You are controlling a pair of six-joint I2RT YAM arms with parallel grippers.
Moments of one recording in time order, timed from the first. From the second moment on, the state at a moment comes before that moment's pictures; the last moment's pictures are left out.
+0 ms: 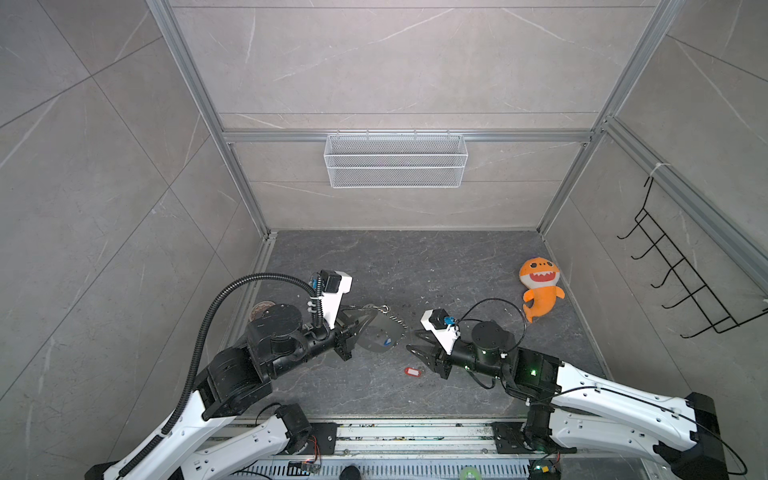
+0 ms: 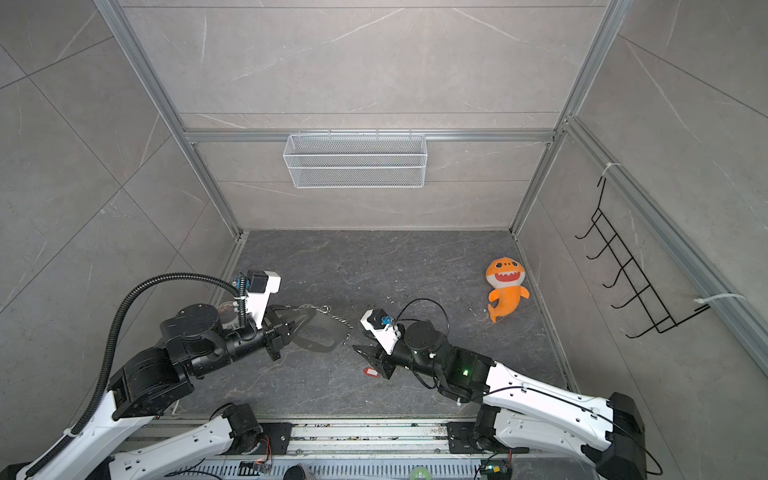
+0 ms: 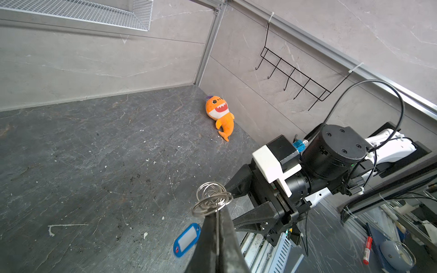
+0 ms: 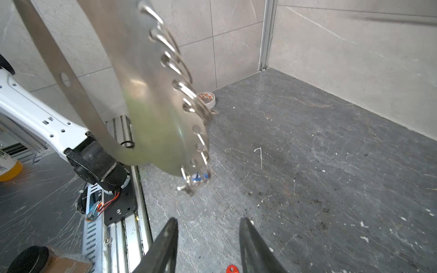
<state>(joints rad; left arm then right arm) -0.93 0.72 1.14 -0.65 0.05 -0.40 1.09 0.95 0.73 -0.07 -0.03 0.09</state>
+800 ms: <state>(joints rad) -0.93 0.73 1.15 -0.65 0.03 -0.45 1.09 1.00 0.77 -0.02 -0.06 0.05</state>
